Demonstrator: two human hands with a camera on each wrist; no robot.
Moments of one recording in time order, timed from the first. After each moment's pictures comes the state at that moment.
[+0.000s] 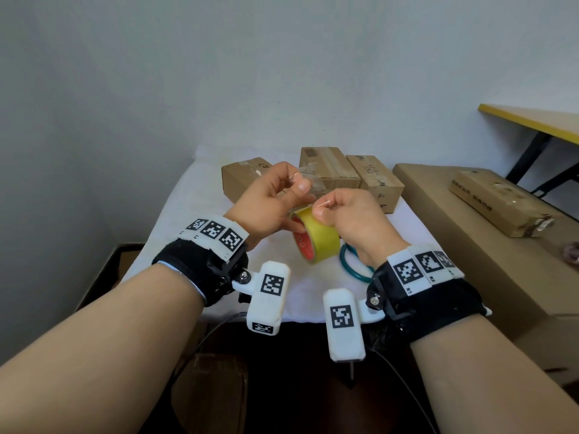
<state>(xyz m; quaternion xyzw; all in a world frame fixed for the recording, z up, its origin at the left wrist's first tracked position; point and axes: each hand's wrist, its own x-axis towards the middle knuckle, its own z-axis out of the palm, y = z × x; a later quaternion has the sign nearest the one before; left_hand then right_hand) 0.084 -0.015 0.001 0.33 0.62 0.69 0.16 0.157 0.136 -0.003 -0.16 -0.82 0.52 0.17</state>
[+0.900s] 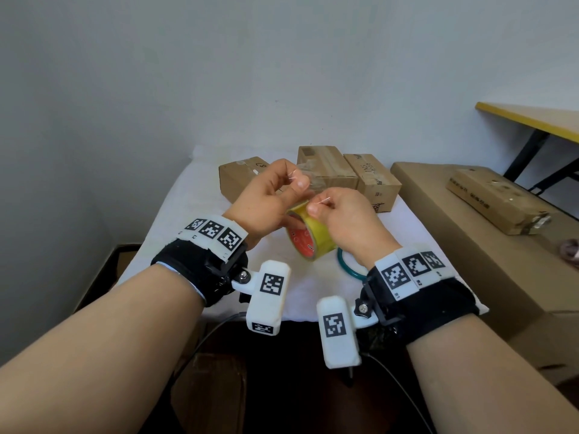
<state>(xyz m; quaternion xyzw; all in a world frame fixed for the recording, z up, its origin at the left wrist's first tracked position) 0.085 -0.012 0.002 0.34 0.60 0.71 0.16 0.163 0.127 0.006 -0.13 -0.90 0.39 0.18</state>
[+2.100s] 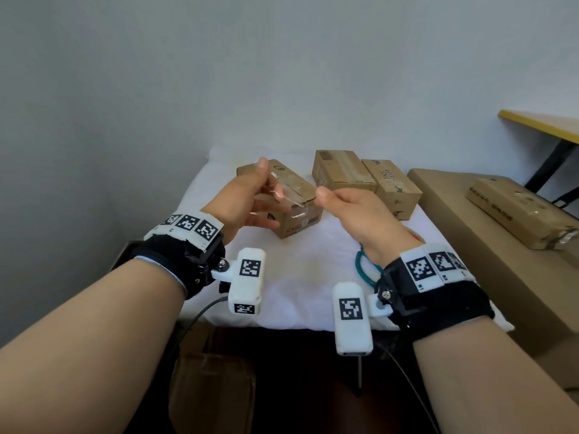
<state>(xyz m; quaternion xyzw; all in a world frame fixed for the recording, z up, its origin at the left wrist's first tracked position) 0.043 -0.061 0.003 0.22 0.67 0.68 0.21 0.148 0.121 0.017 -0.17 -0.84 0.50 0.11</state>
